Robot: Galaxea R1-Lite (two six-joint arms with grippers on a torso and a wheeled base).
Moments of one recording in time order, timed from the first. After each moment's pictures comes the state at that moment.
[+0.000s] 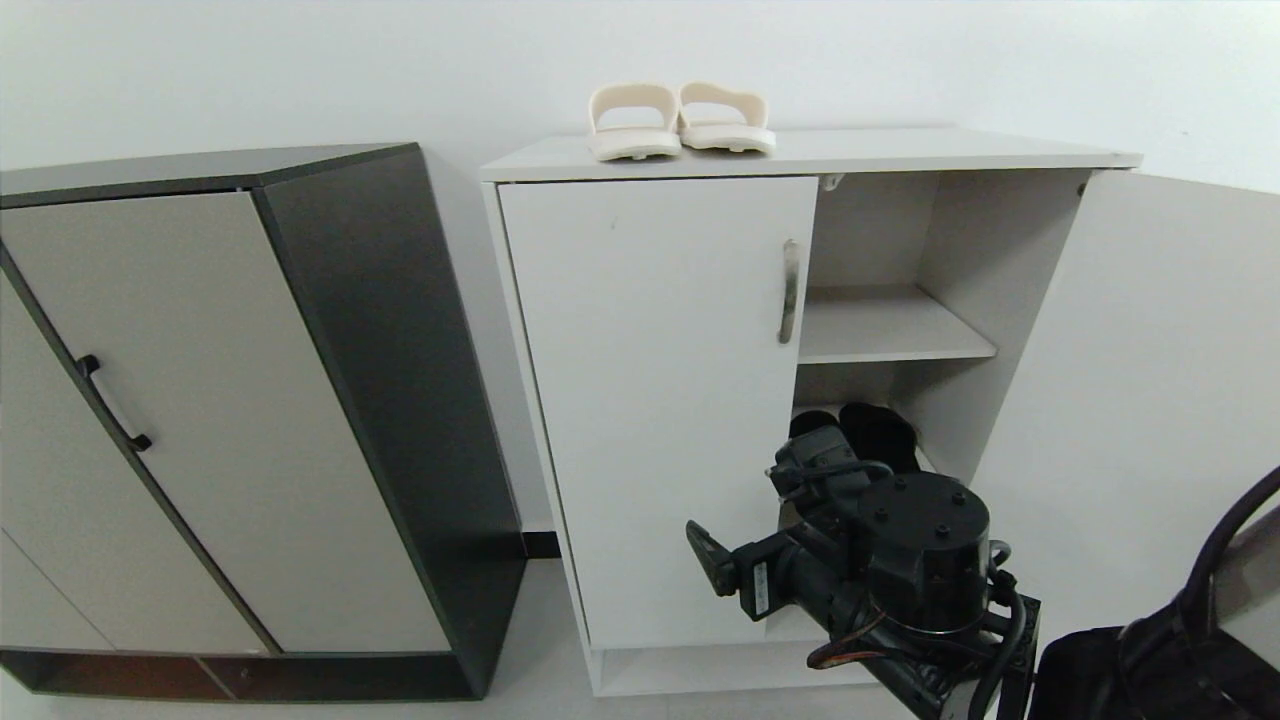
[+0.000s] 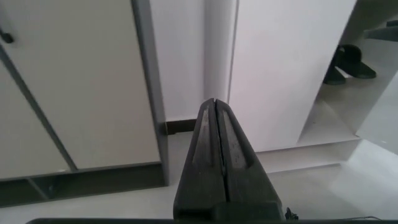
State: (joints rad) left arm 0.00 0.00 0.00 0.00 -0.06 0.00; right arm 0.89 1.94 -0.66 -1.09 -0.37 0.10
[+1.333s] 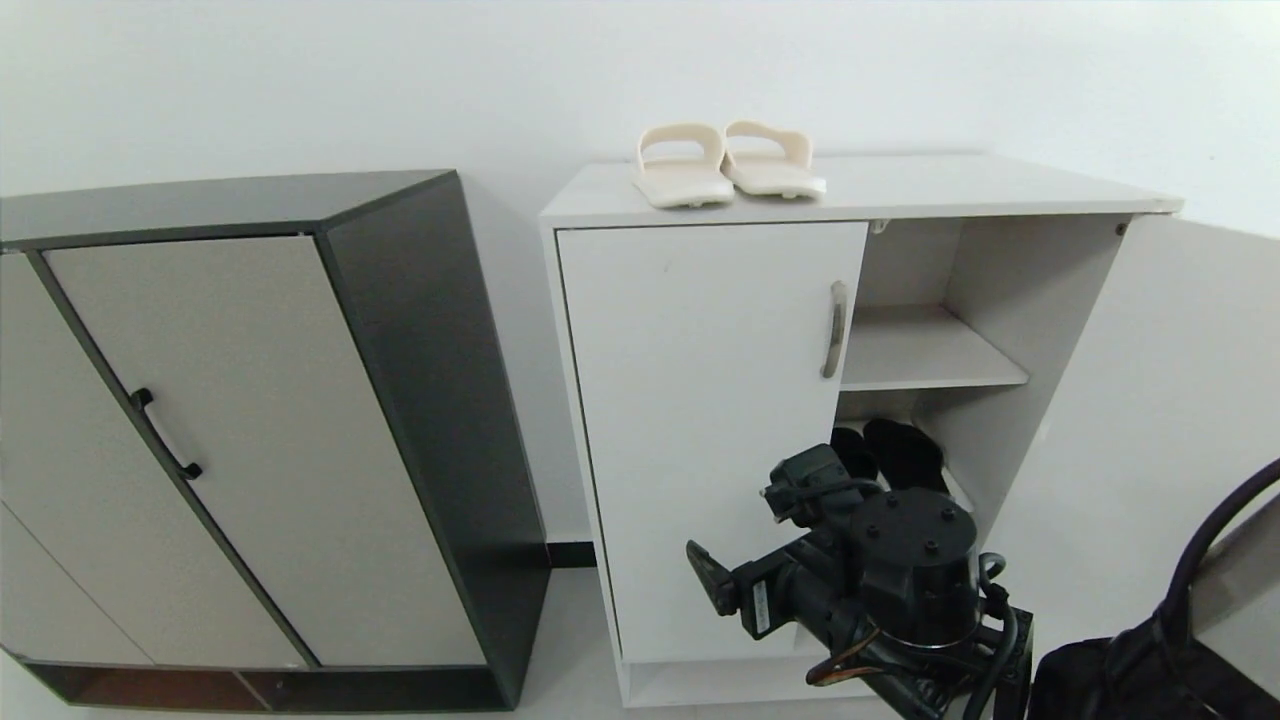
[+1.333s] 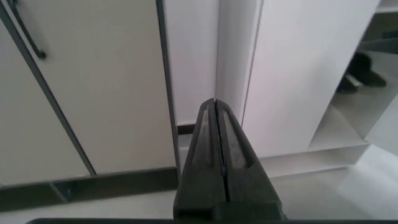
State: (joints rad) left arm 0.00 0.00 0.00 0.00 -0.06 0.01; right arm 0.89 1.96 -0.64 -1.10 -0.35 0.09
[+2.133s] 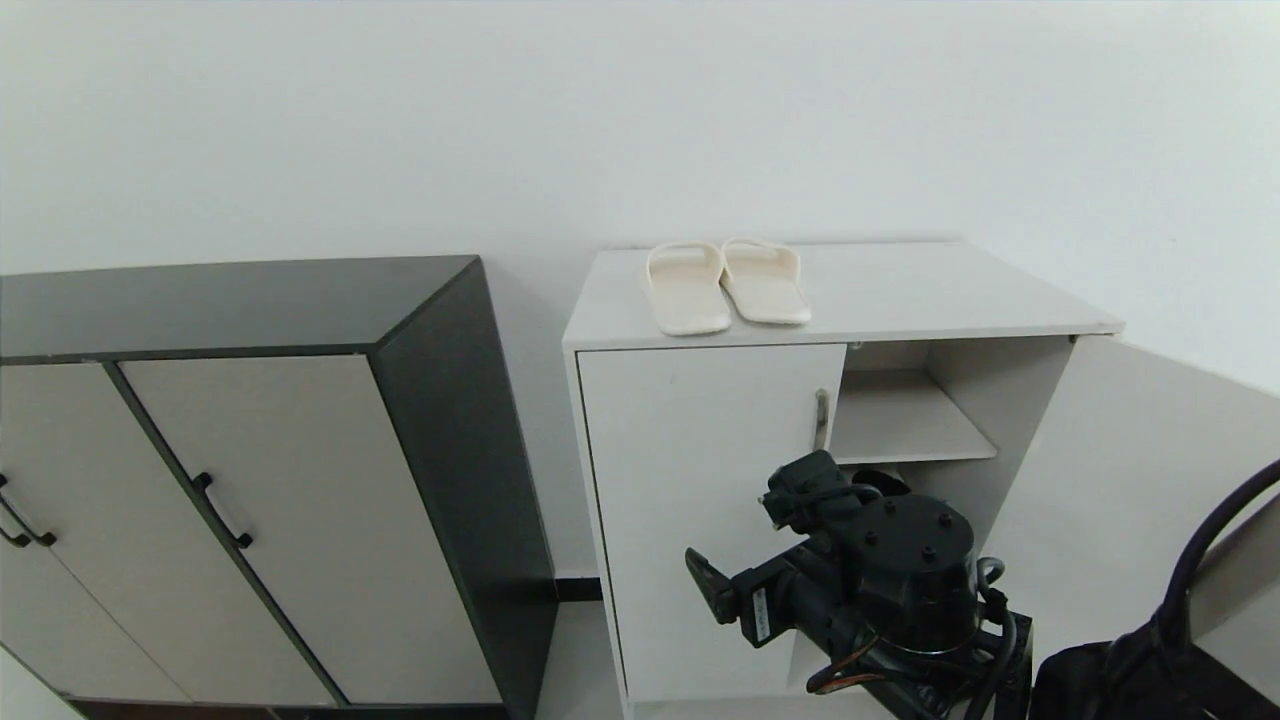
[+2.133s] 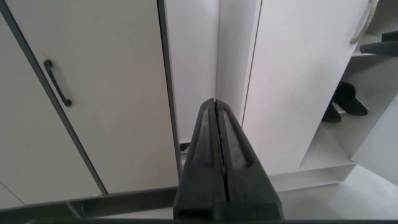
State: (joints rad) left arm 0.00 0.00 0.00 0.00 -0.07 0.01; right arm 0.89 1.96 -0.63 -1.09 -0.34 0.10
